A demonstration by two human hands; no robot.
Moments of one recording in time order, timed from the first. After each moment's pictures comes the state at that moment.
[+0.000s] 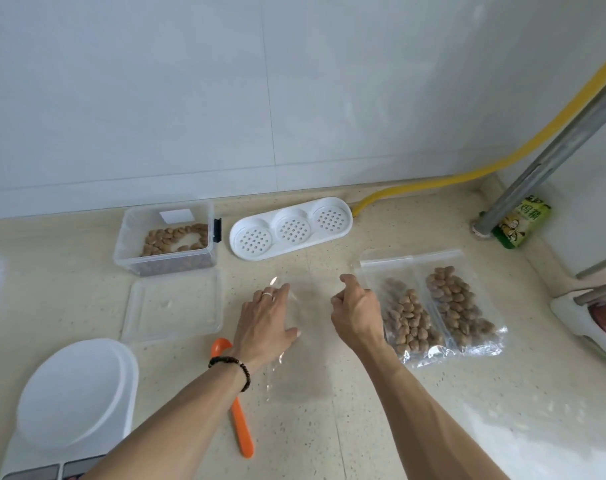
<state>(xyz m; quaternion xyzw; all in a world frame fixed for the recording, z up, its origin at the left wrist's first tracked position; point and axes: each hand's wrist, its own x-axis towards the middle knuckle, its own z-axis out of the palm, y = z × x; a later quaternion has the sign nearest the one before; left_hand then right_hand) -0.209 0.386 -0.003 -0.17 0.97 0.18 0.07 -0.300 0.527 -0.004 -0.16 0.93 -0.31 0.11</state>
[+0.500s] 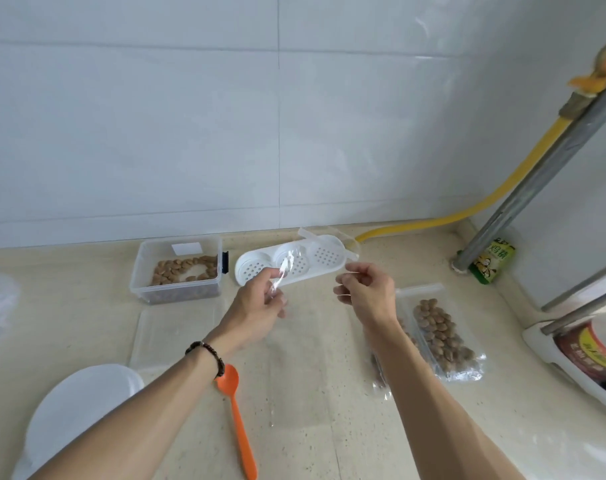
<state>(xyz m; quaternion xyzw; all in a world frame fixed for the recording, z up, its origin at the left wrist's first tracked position) -0.218 0.348 0.078 -0.21 0.82 0.54 -0.02 -0.316 0.521 0.094 0.01 0.73 -0.67 0.14</state>
